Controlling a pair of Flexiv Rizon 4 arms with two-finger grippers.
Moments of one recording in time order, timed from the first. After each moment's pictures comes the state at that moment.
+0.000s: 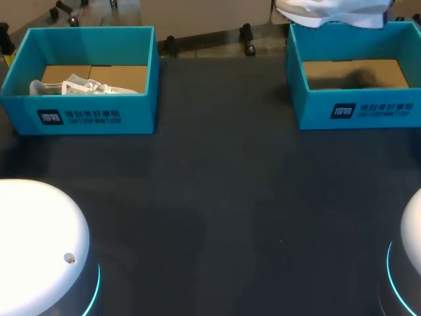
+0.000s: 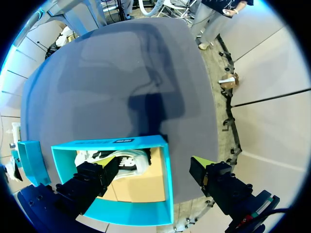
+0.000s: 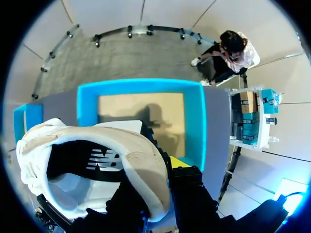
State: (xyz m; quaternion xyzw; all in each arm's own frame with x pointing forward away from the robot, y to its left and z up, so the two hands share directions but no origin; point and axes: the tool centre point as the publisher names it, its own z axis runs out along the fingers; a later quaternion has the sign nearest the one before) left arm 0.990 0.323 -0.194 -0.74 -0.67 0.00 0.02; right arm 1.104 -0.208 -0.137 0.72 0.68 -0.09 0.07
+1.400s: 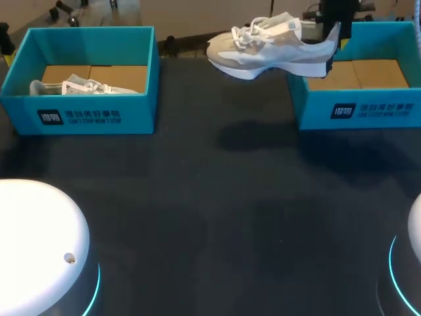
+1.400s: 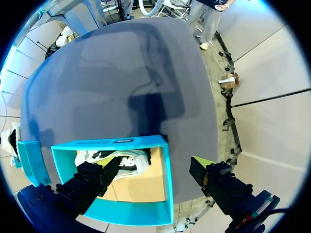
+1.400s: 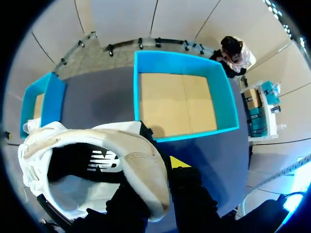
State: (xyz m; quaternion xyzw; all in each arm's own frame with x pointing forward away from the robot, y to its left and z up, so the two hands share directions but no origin) left arm 0.990 0.323 -0.194 -0.74 -0.67 0.00 0.02; right arm 0.945 -0.047 -0.155 0.73 0.67 0.00 0.12
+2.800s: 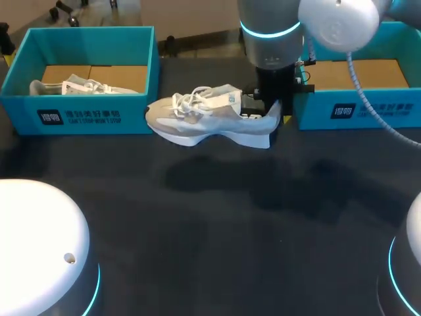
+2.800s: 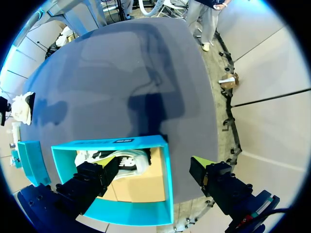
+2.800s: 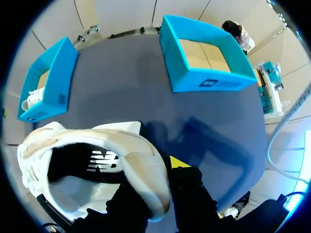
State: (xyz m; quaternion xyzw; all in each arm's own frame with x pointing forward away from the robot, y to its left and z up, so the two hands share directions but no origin) left arm 0.990 0.323 -0.194 -0.74 -0.67 0.00 0.02; right arm 0.802 0.079 -0.237 0.77 0.63 -0.02 0.10
